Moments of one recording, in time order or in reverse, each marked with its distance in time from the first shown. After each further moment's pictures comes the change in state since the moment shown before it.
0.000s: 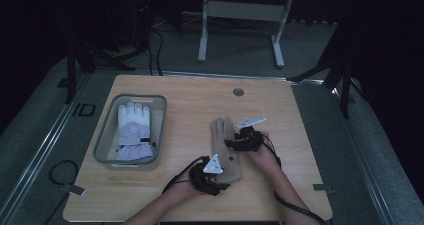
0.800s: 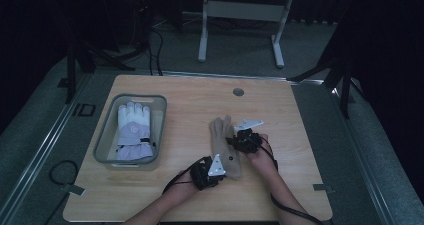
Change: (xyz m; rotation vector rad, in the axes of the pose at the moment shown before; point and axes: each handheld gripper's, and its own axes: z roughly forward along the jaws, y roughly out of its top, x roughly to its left) left arm -0.006 0.006 -0.001 0.062 0.142 0.079; right arm 0.018 0.004 -0.006 -0.022 -0.098 -0.029
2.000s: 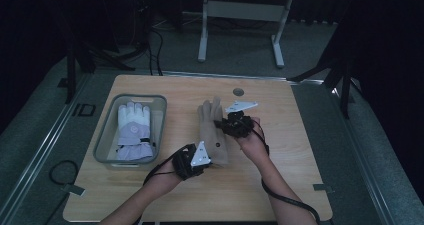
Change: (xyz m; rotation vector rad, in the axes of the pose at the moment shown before) left arm 0.027 0.010 -0.075 -0.006 0.091 0.024; right arm 0.023 0.077 -0.023 -0.106 0.042 -0.015
